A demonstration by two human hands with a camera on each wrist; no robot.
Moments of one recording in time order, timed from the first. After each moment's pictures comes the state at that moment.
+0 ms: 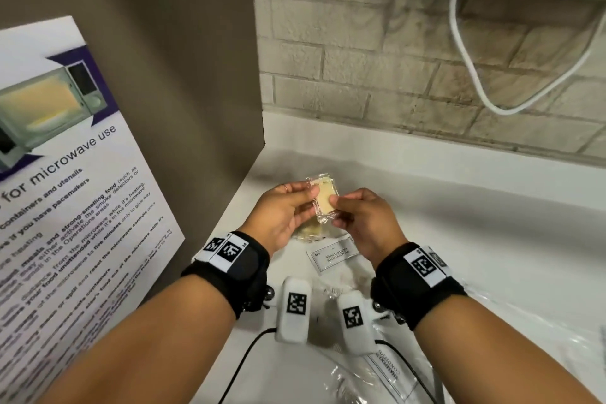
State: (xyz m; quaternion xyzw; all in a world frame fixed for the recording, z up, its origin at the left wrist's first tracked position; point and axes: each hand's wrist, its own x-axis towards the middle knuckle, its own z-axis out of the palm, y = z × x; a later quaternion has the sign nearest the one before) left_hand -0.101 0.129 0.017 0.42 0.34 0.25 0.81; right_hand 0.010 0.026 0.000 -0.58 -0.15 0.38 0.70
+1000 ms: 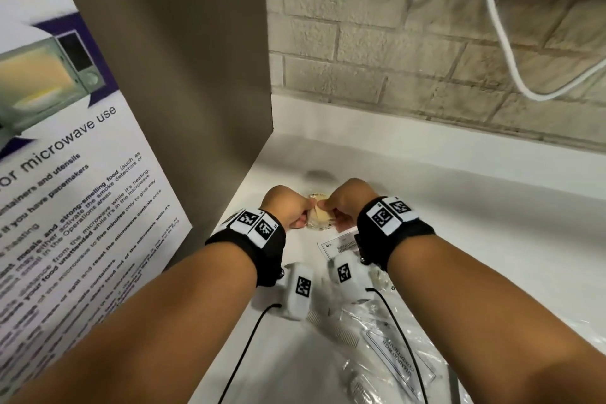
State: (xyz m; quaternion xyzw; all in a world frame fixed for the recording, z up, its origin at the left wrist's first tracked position) left_hand -0.090 0.156 -0.024 0.59 0.51 0.09 0.62; right_hand 0.017 0.098 -0.012 -0.84 -0.20 0.44 0.23
